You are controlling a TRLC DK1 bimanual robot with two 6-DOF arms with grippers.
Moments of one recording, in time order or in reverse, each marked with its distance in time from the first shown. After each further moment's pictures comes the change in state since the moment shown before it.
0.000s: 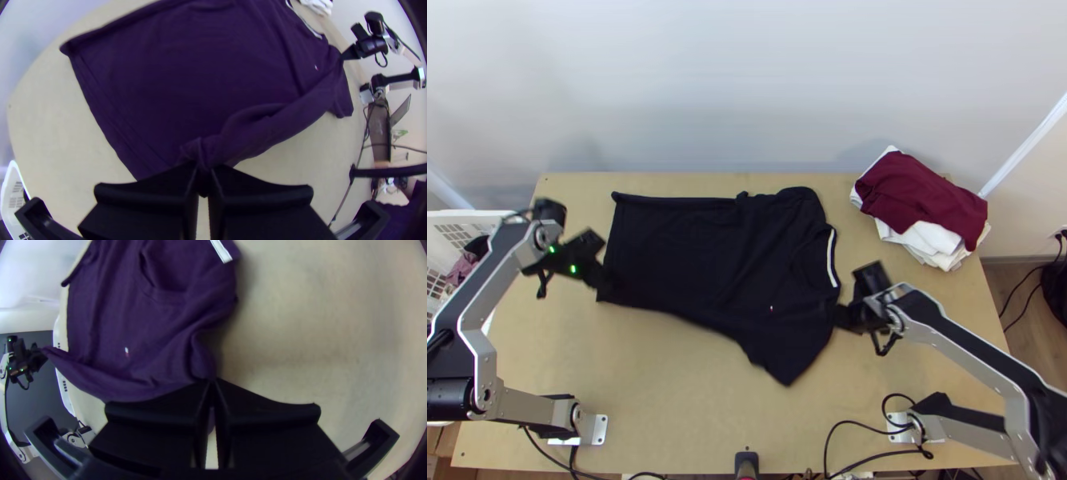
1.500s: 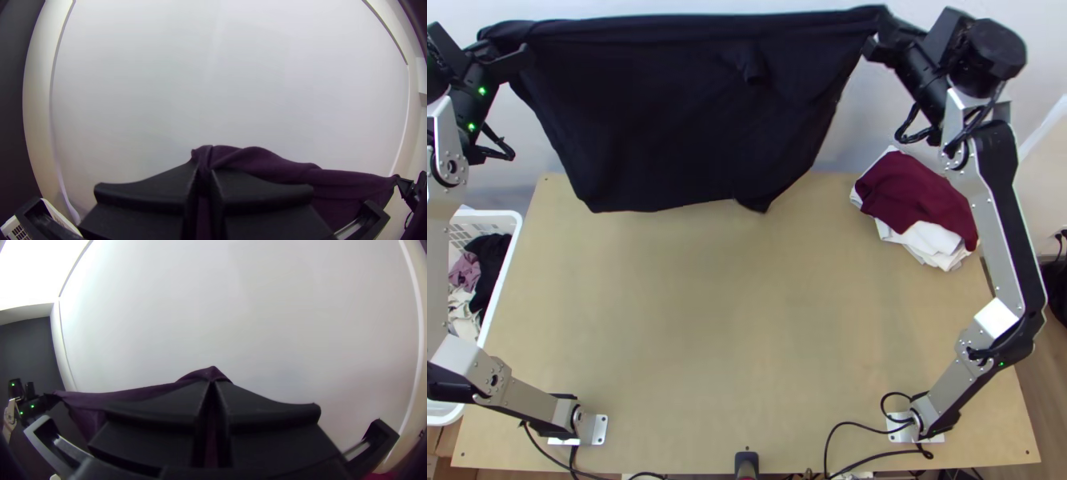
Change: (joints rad) left arm -0.090 0.072 0.990 0.480 -0.557 -0.933; right arm -0.185 0.543 1.572 0.293 0.174 -0.410
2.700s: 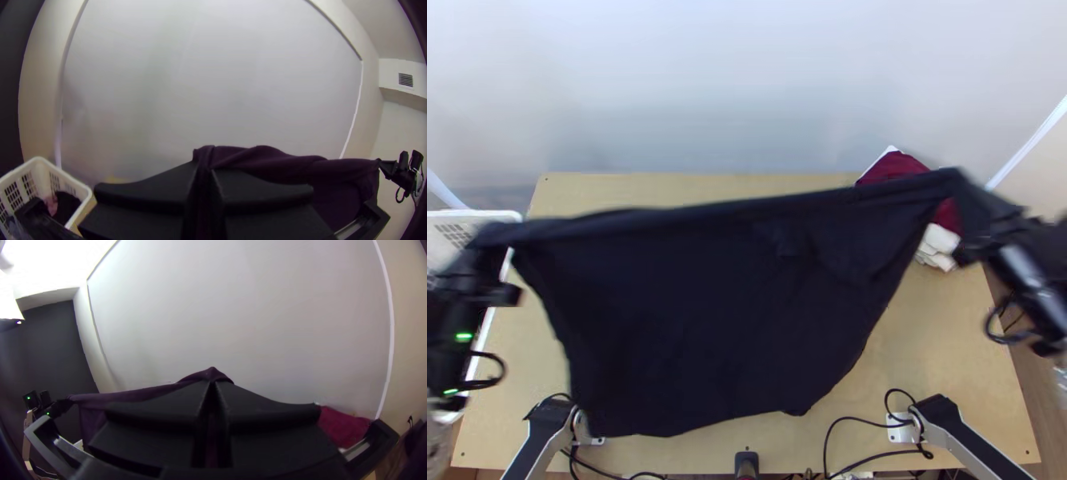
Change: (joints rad) left arm -0.103 -1.089 -1.106 -0.012 0.108 -0.082; right arm 0.088 -0.954 -0.897 -0.206 -0.004 -0.004
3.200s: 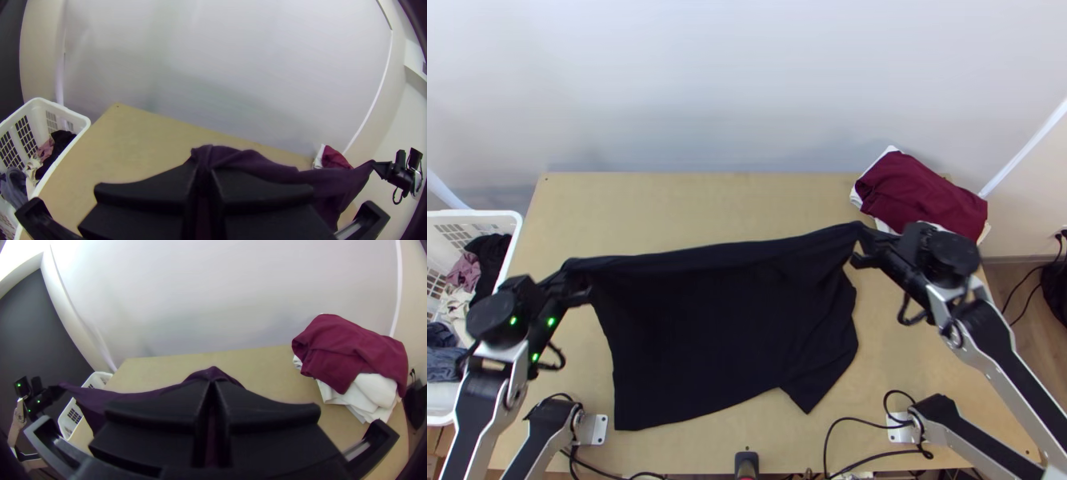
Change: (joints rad) left arm 0.002 0.056 -0.470 0.212 0.025 -0.031; right arm 0.023 0.151 -0.519 0.319 -0.004 0.051
